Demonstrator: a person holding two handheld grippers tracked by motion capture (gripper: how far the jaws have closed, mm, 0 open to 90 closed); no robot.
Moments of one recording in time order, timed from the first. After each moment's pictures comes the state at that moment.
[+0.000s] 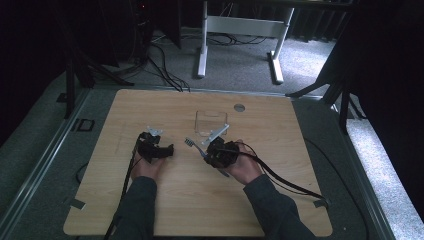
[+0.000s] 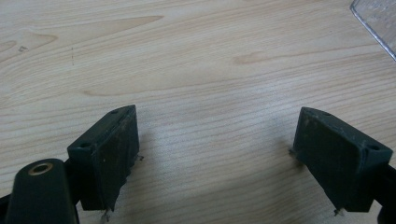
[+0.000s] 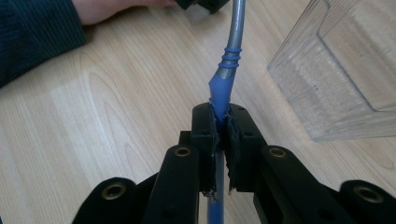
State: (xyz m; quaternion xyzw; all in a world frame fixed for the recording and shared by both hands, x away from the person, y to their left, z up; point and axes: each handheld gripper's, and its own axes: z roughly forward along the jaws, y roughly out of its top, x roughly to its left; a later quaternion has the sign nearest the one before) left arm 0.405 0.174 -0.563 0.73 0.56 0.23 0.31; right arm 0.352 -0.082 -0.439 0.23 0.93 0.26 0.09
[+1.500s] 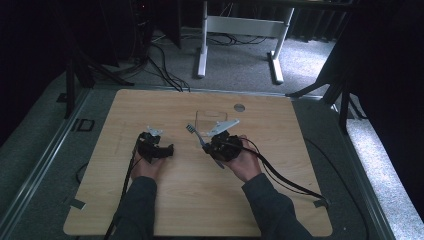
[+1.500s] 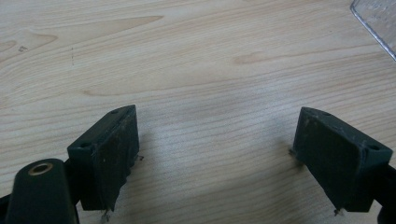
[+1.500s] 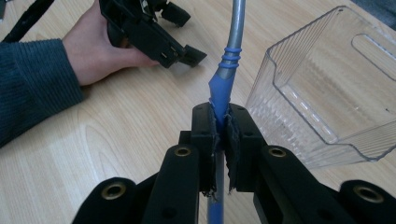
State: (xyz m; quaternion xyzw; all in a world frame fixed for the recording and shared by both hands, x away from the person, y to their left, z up) left arm 0.405 0.174 -0.563 0.73 0.56 0.23 0.31; right arm 0.356 -0.089 -0.424 0.26 0.89 0.35 0.12
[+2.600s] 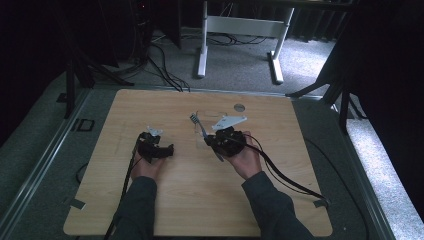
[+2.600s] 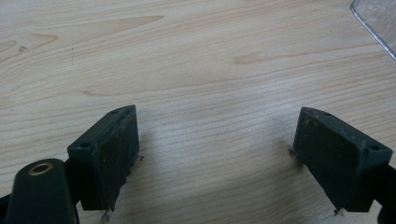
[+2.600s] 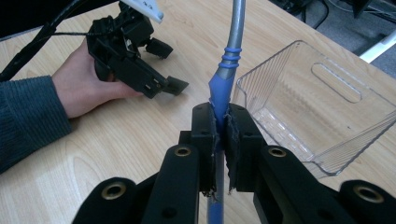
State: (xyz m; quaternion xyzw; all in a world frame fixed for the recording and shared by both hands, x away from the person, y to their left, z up) left arm 0.405 0.174 -0.563 0.73 0.56 0.23 0.31; right arm 0.361 -0.097 -0.413 0.27 0.87 0.39 0.15
